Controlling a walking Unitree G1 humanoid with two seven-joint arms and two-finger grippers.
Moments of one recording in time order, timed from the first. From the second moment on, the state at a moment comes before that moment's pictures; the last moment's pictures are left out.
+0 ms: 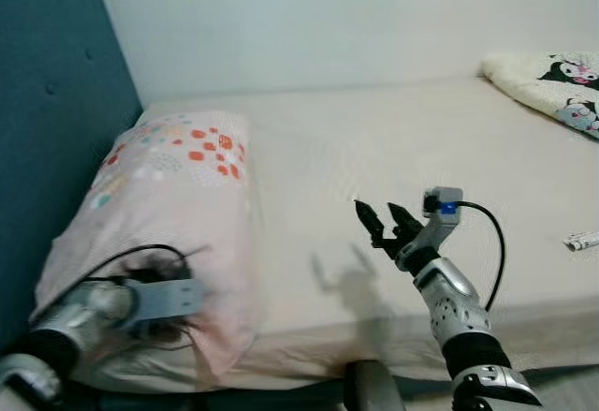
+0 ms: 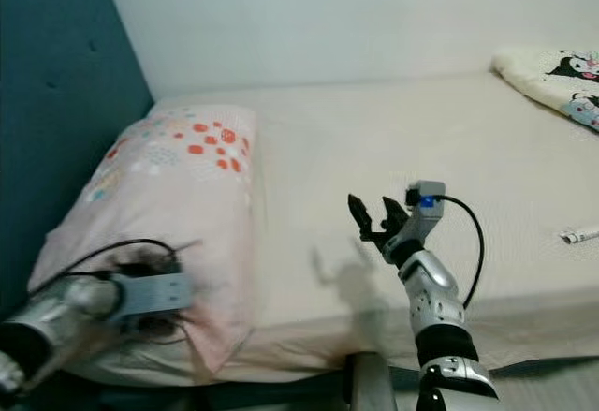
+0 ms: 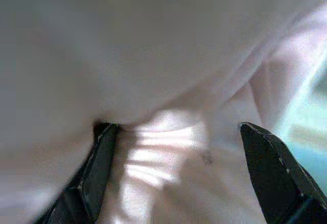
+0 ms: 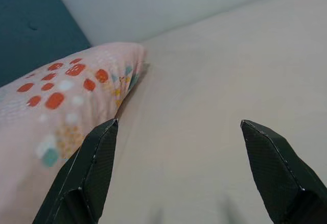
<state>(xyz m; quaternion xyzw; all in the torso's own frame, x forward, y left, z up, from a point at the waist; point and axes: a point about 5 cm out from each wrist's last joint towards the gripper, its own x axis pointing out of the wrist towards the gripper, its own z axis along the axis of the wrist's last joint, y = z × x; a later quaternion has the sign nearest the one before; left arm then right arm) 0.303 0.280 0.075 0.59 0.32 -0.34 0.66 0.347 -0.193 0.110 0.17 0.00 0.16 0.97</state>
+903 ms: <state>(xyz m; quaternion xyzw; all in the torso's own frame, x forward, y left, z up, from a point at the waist) 0.258 0.180 0.229 0.11 -0.09 -0.64 0.75 0.351 -0.192 0.141 0.27 -0.05 0.24 0.93</state>
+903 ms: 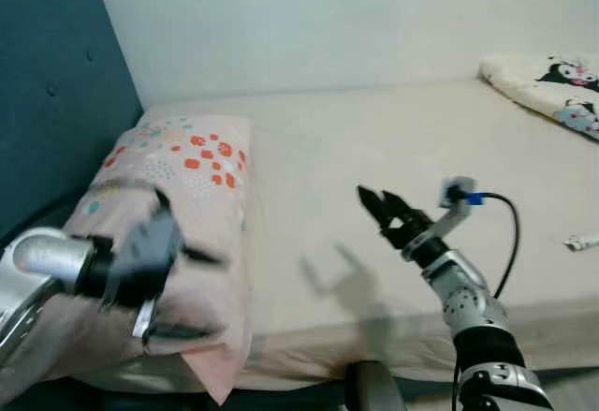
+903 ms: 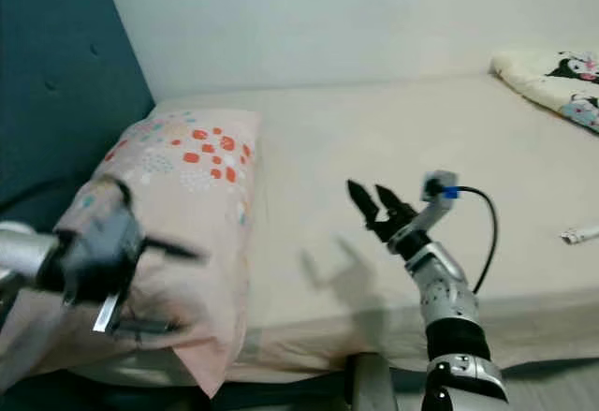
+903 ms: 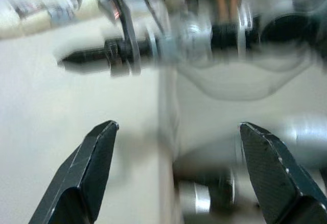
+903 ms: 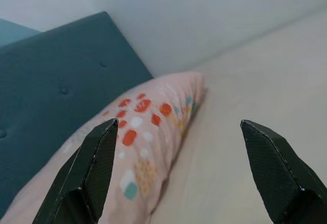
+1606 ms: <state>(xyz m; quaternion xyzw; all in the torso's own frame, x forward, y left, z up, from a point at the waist) 0.331 0.152 0.116 -0.25 0.06 -0.12 0.96 0.348 -0.201 0.134 0.25 -0.03 0.22 0.94</state>
